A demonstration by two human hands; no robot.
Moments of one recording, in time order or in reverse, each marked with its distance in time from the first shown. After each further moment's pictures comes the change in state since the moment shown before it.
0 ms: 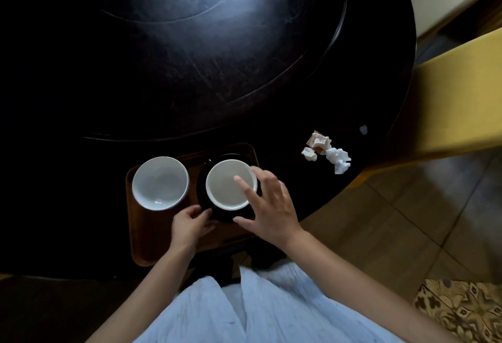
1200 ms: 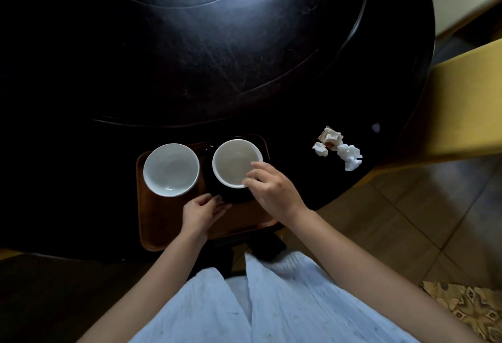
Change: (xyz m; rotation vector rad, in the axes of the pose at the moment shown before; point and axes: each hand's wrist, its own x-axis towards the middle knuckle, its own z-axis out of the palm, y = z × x) left_hand -0.015 0.015 0.008 -0.261 -0.062 -0.051; right_hand 0.027 0.003 0.006 0.128 0.019 -0.239
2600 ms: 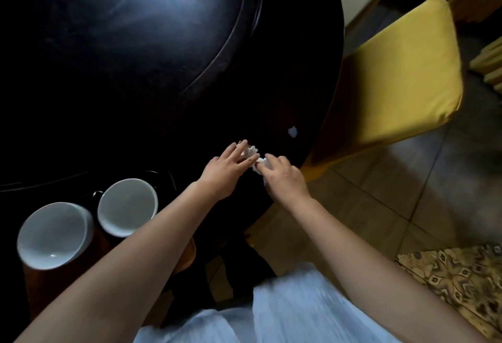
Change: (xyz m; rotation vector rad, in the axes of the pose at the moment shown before) left_hand 0.049 0.005 0.251 2.027 -0.533 1.000; right_hand -0.080 0.177 -0.083 -0.169 -0.341 0.545
